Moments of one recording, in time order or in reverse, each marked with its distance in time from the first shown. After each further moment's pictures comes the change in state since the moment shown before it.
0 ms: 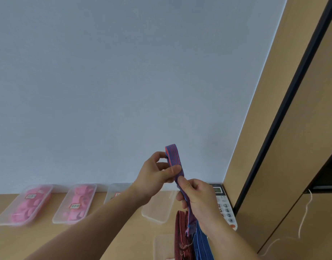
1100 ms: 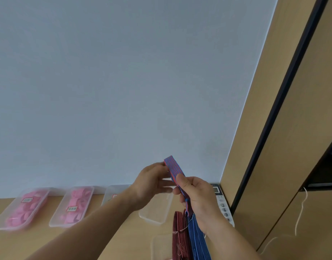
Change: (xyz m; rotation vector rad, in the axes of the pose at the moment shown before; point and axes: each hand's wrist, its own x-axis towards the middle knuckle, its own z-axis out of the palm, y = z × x) left_hand -0.004 -0.003 -0.001 -0.101 -0.157 -0.215; right_hand -0.005 -0.010 -0.006 0.156 -0.030 0.042
